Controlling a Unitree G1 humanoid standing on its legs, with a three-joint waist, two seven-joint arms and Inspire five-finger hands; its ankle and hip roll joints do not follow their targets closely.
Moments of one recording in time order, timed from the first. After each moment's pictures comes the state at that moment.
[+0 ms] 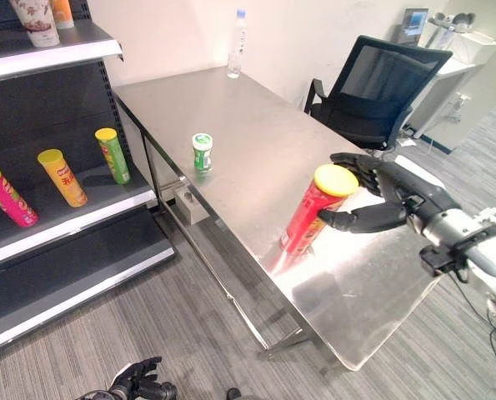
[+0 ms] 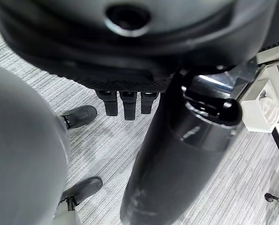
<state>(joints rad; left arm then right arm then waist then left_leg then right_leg) 0.04 0.20 -0.30 1.10 -0.21 -0.12 -0.04 -0.01 -1.31 -0.05 0.07 0.67 -0.14 0.30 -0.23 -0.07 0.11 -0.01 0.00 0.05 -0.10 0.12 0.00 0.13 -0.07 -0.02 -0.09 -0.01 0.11</state>
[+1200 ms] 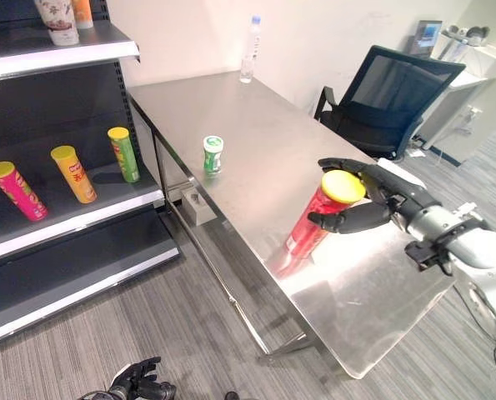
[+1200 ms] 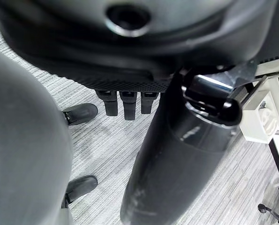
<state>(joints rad) 0.04 0.20 -0.30 1.10 -0.23 -0.12 -0.03 -0.17 -1.31 0.11 0.11 0.64 -0.13 0.30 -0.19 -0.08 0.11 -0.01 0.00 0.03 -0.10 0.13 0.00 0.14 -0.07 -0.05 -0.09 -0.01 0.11</state>
